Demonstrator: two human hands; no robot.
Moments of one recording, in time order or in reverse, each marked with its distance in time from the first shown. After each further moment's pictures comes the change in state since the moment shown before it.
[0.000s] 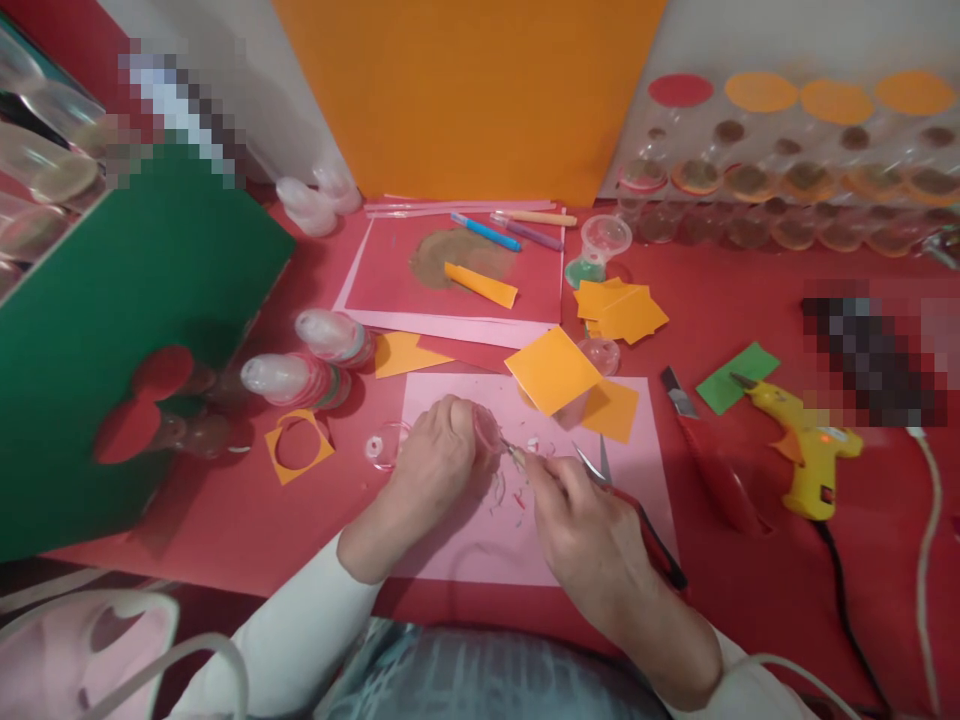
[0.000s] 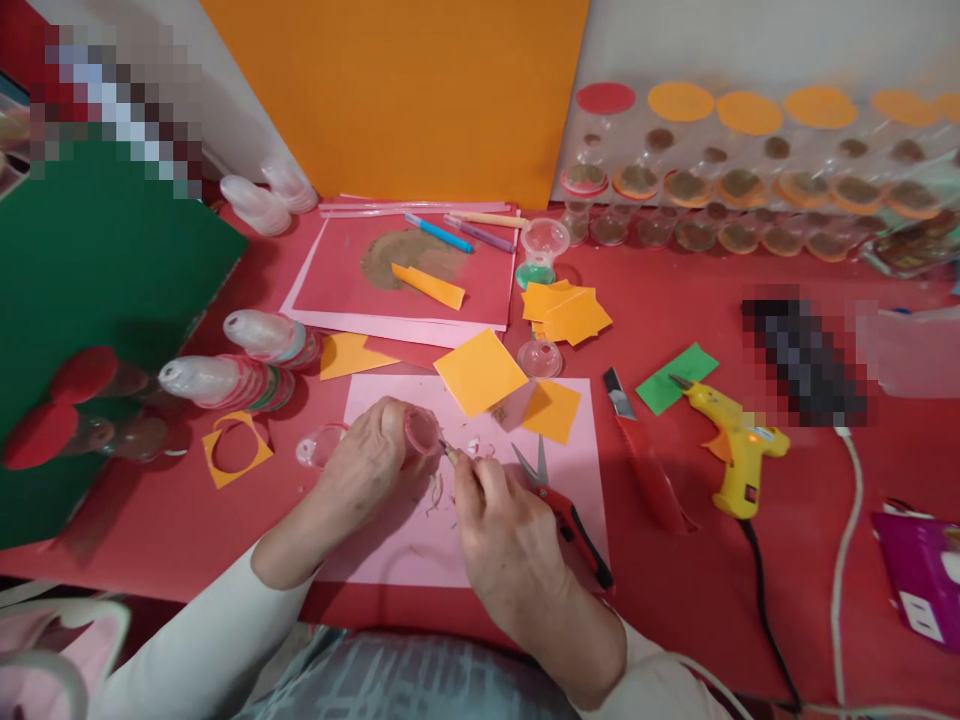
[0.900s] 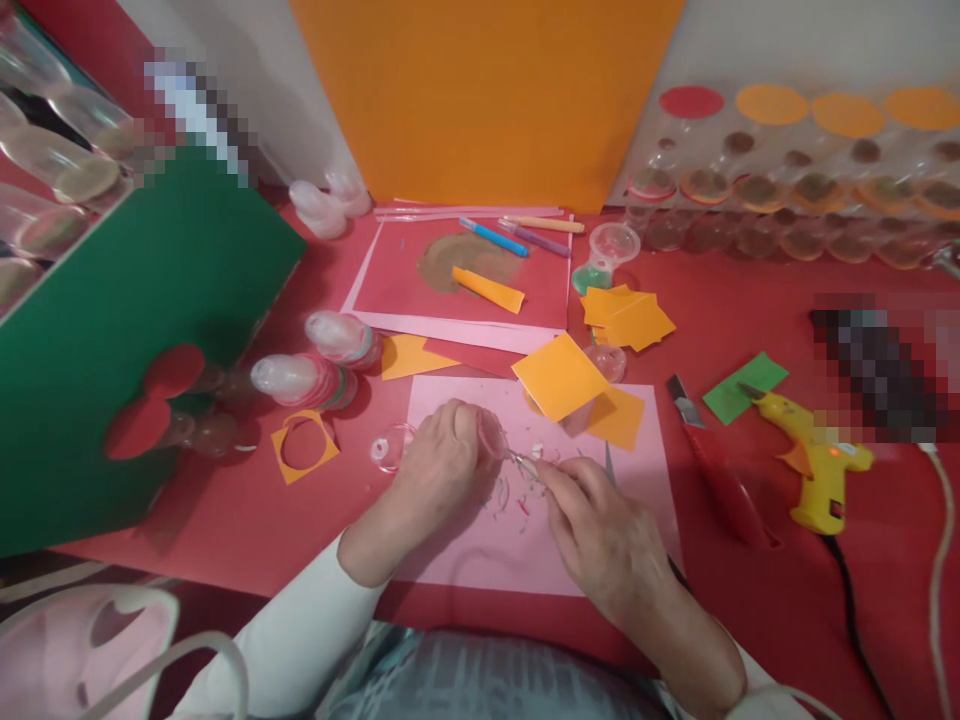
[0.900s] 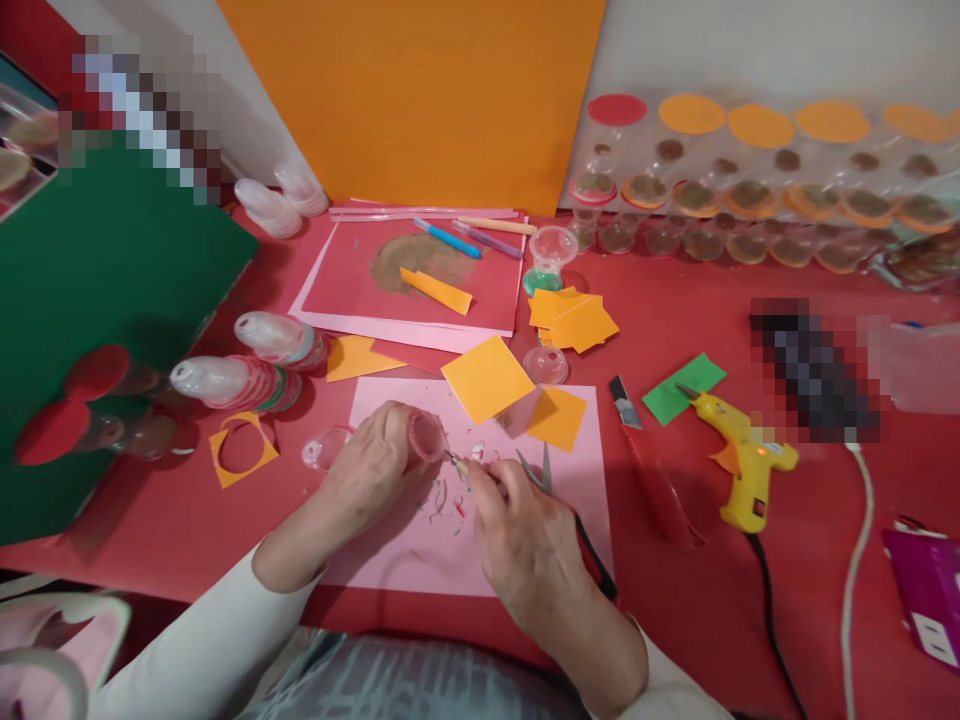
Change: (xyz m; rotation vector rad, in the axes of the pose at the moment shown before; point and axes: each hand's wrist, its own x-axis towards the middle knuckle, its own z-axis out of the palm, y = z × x) left_hand -0.001 -0.003 -0.003 -0.033 -0.025 0.020; right_hand 0.001 0.014 -0.002 0.196 -0.023 0.030
